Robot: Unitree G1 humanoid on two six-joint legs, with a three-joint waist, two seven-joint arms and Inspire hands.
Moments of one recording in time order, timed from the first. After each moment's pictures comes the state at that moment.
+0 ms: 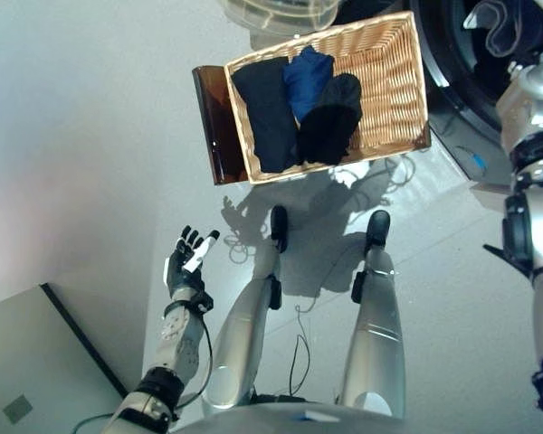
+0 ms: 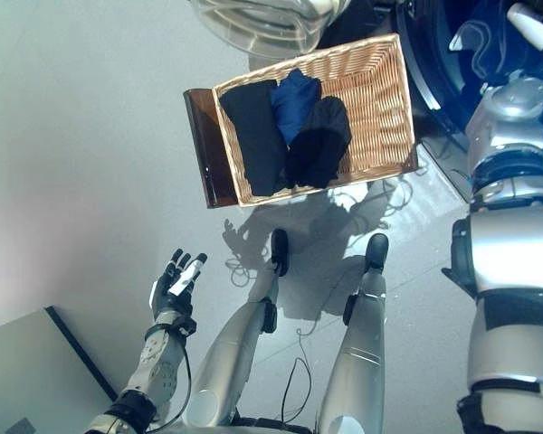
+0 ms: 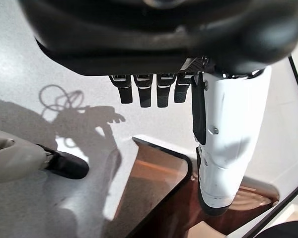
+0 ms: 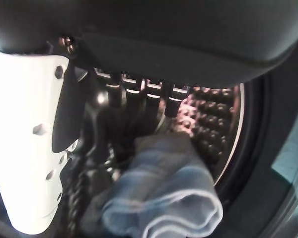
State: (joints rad) left arm -0.10 0.16 -0.23 0.63 -0.80 -0.38 0.25; right arm -1.42 -0.70 0.28 1.34 0.46 -0.13 -0.66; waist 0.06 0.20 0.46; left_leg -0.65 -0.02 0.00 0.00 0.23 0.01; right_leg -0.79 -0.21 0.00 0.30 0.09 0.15
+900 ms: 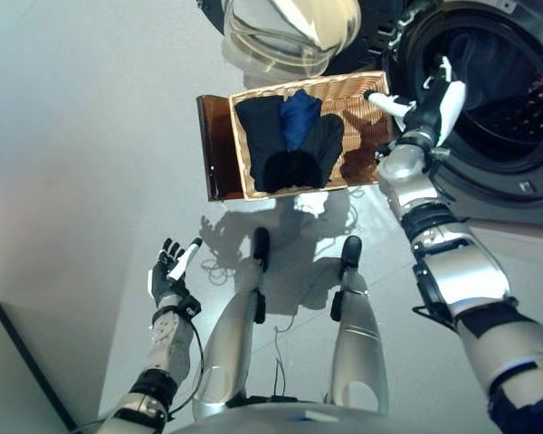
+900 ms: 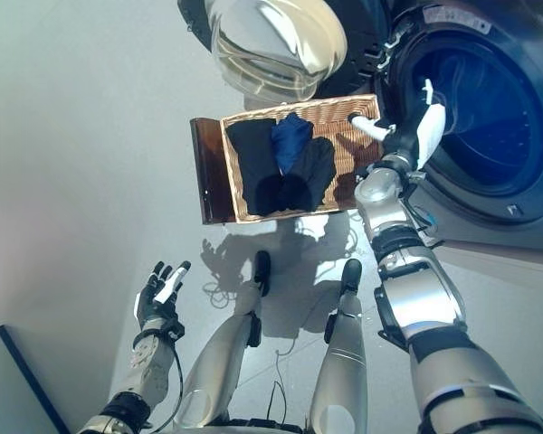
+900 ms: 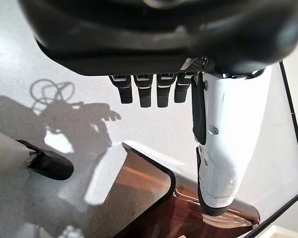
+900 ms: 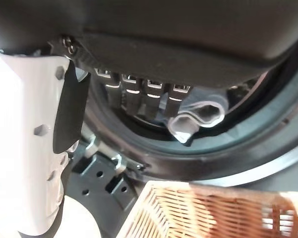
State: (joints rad) left arm -0.11 0.16 -0.16 0.72 -0.78 -0.38 0.28; right arm -1.04 -0.41 0.28 1.04 0.10 -0.10 -0.69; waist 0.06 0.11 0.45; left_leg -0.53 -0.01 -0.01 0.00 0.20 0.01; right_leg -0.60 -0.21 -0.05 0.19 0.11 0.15
